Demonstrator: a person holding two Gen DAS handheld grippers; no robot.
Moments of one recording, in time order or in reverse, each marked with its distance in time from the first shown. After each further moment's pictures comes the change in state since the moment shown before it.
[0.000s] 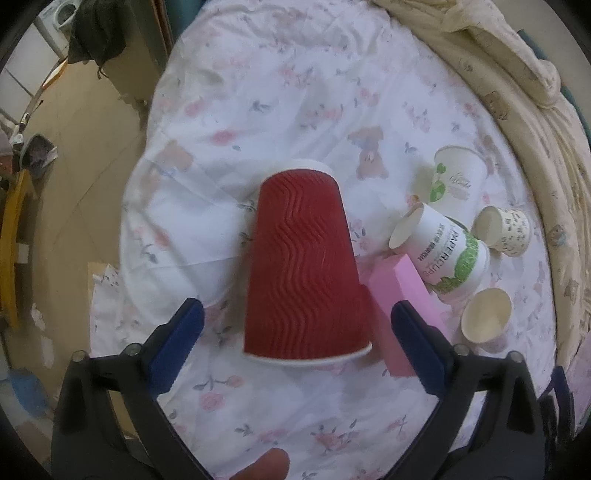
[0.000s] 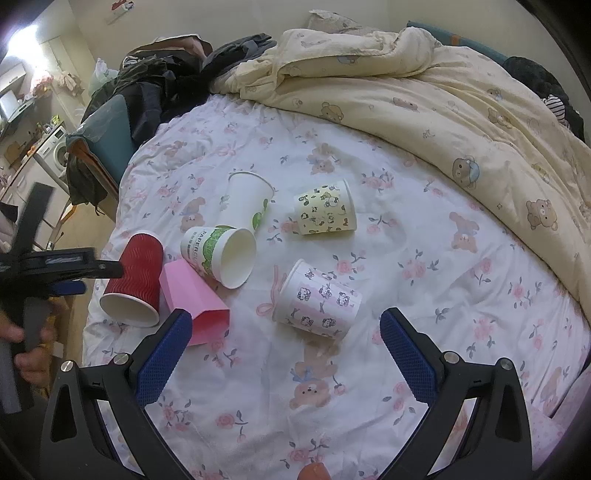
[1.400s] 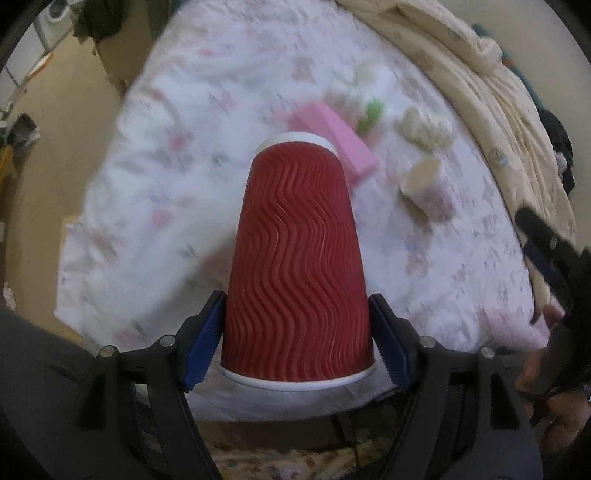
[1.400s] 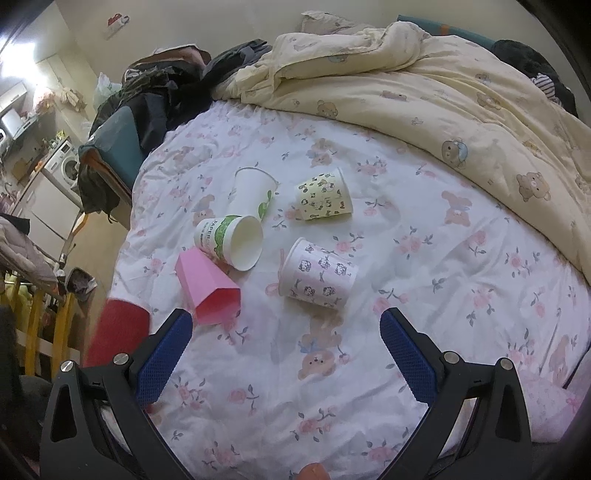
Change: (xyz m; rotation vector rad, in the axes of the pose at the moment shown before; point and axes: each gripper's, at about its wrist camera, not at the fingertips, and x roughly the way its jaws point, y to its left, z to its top) left arm -0.044 -0.025 -0.180 0.037 -0.028 -0.158; right arm -0.029 -0.011 -0.027 0.056 -0.014 0.052
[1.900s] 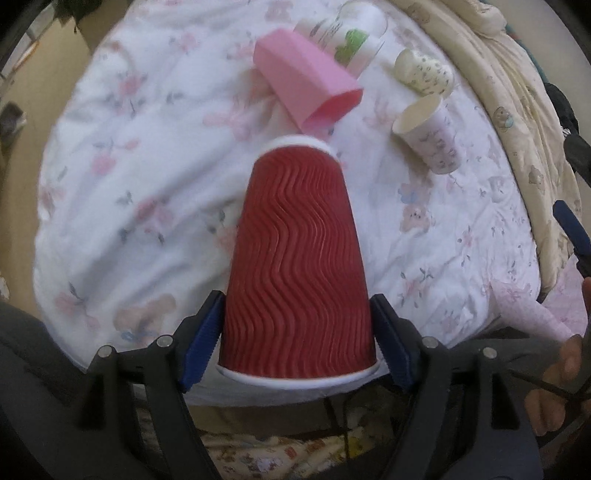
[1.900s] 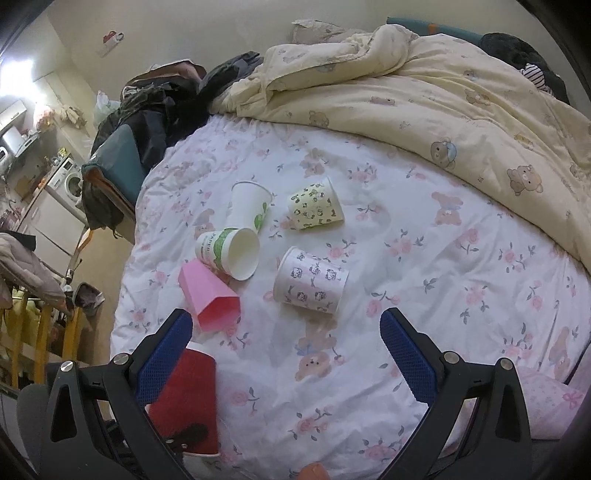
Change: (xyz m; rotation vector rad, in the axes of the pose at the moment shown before) left arm 0.045 -0.024 -0.020 -0.003 0.118 0.000; right arm -0.014 -0.012 0.000 0.037 -0.036 0.025
